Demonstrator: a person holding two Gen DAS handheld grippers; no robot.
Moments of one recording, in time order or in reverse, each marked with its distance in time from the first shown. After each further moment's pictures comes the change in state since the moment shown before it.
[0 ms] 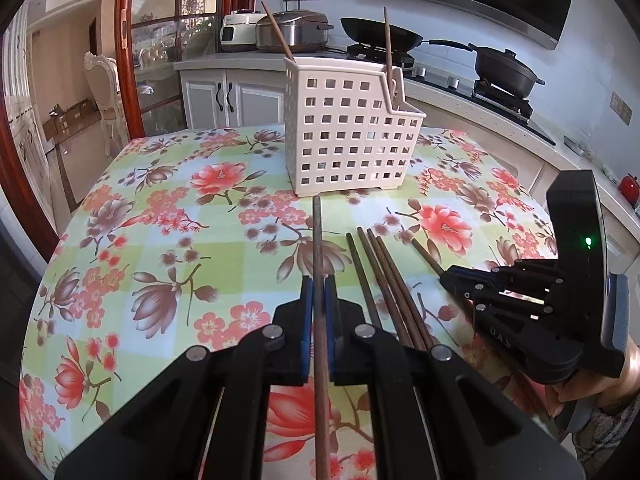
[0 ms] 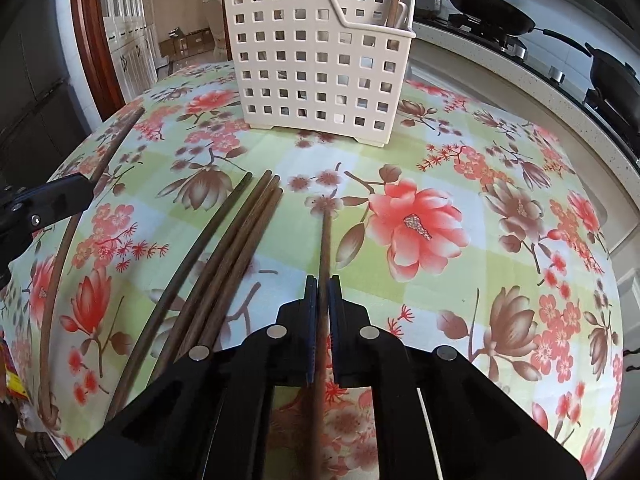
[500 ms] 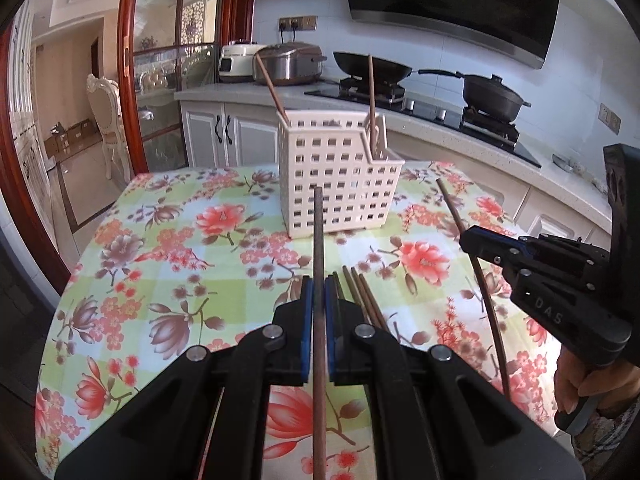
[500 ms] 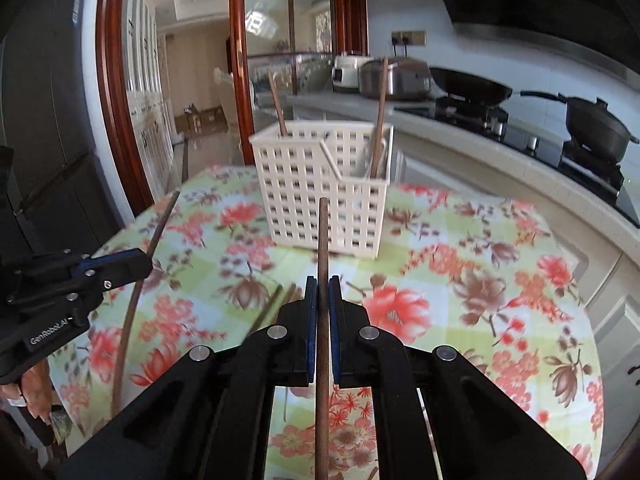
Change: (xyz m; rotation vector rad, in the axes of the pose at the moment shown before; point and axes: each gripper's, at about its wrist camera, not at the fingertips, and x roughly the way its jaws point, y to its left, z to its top) left arm -0.046 -0.011 0.019 0.016 -0.111 -0.005; right arm -0.098 -0.005 0.021 0.033 -0.325 0.051
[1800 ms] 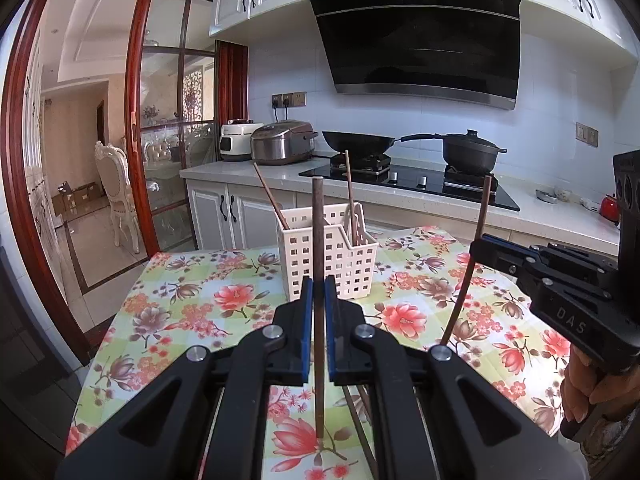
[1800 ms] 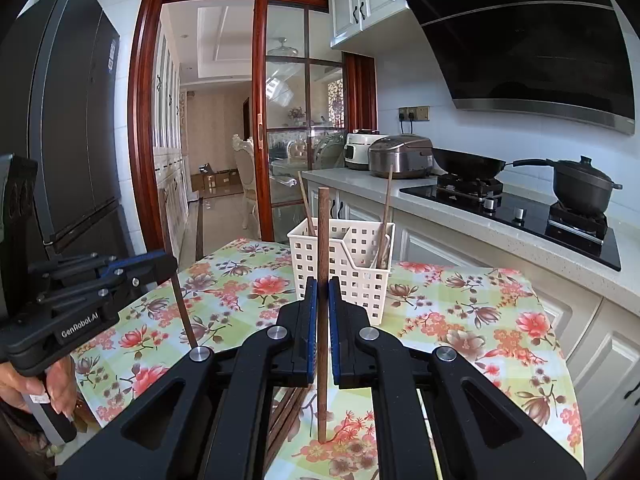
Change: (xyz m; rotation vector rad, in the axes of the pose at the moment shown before) left arm -0.086 -0.023 0.017 0.077 -0.259 0.019; right arm -0.084 0.012 0.012 -0.027 -0.253 0.032
